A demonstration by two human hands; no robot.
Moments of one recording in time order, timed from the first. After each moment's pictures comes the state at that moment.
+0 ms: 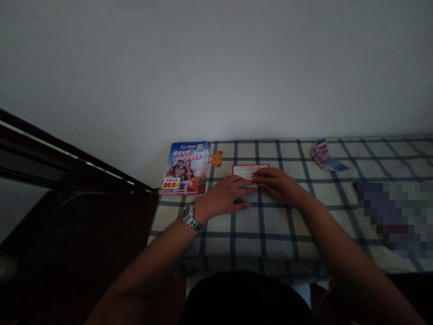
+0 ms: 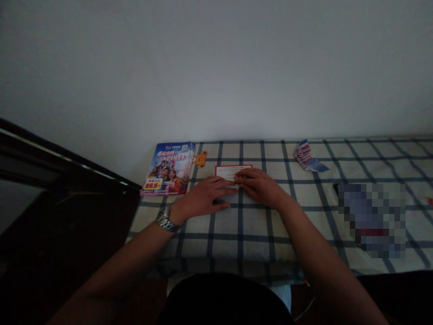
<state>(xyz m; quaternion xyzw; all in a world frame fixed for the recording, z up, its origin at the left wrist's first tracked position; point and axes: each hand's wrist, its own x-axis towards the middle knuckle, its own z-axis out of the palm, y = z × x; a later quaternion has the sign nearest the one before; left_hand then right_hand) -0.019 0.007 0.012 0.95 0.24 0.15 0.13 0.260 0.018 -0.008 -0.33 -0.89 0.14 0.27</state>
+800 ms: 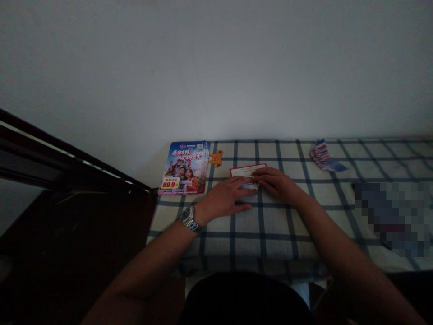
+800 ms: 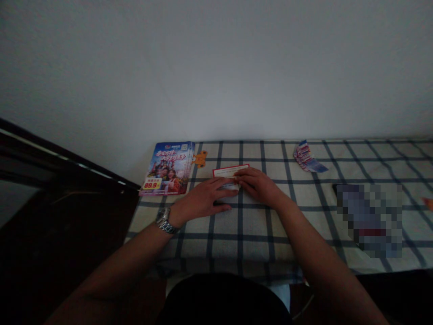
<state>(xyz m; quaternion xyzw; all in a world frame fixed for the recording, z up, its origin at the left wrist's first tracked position) -0.017 0.003 0.012 0.95 0.26 0.15 0.13 0.254 0.020 -0.011 -0.35 -0.87 0.17 0.31</state>
